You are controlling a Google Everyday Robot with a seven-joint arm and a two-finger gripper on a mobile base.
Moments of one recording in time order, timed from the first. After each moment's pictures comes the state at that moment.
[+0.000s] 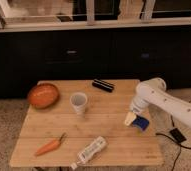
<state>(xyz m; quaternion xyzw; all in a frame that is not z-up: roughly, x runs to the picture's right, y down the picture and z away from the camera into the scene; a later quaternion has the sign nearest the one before) 0.222 0.166 0.830 -0.31 0.01 0.29 0.90</state>
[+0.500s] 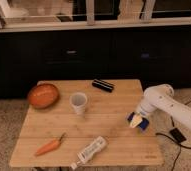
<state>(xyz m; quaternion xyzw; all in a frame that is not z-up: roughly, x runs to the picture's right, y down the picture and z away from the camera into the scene) 0.253 0.179 0.847 -0.30 0.00 0.30 0.90</state>
